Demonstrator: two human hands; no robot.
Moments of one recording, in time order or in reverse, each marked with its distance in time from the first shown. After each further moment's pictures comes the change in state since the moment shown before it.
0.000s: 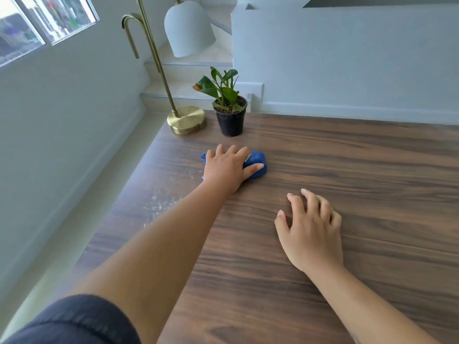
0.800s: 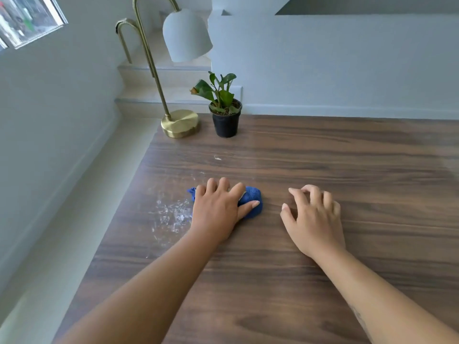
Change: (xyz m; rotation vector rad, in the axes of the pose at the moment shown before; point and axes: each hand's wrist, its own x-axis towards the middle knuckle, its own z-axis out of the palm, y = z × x) left_hand -0.105 -0.008 0.001 0.001 0.181 0.097; right_hand -0.002 -0.005 -0.002 -0.025 0.062 0.035
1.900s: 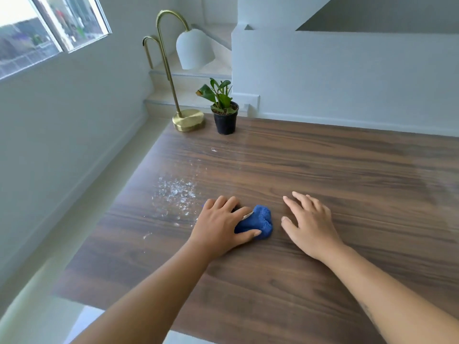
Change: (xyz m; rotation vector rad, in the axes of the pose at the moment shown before) left_hand -0.079 0.074 -0.037 -0.137 0.036 0.109; right_hand -0.029 0.077 -0.033 0.135 -0.274 -0.276
